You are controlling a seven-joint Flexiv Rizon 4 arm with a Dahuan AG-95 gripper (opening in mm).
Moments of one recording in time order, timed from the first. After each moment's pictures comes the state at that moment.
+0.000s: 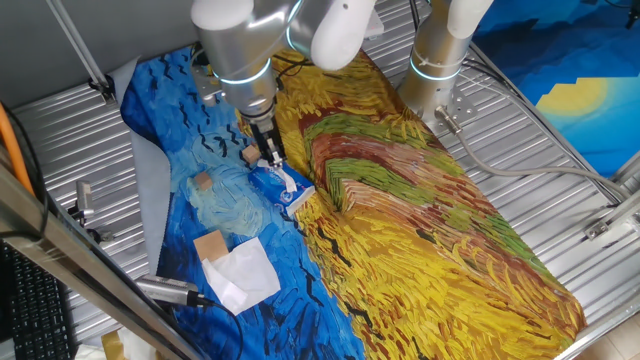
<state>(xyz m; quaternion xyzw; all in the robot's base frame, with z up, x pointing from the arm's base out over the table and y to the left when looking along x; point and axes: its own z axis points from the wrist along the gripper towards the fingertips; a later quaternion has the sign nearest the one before) 0.464 0.054 0.096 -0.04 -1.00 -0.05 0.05</state>
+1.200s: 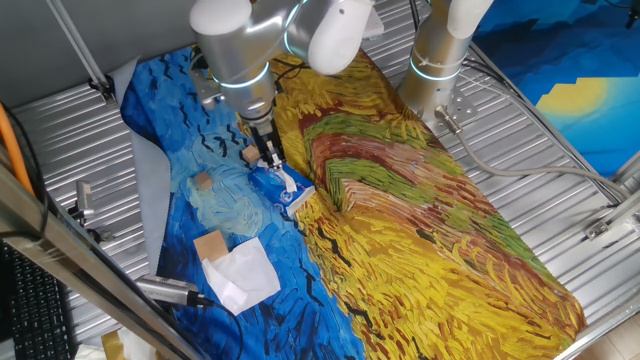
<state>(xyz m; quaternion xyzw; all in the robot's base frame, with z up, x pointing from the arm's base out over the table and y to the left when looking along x) 0.464 0.053 0.090 -0.04 -1.00 -0.05 0.05</state>
